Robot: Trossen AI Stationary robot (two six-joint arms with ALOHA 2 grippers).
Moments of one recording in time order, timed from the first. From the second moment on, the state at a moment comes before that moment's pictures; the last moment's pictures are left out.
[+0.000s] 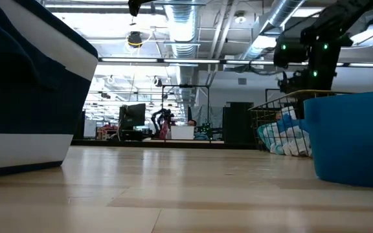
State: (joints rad) left arm 0.10 1.15 1.07 -0.10 -0.06 -0.15; right arm -0.49 1.23 0.68 -0.75 0.20 0.30
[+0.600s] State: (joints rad) left arm 0.10 1.11 1.06 -0.10 -0.06 -0.14; right arm -0.49 1.05 0.95 -0.97 0.13 0.22
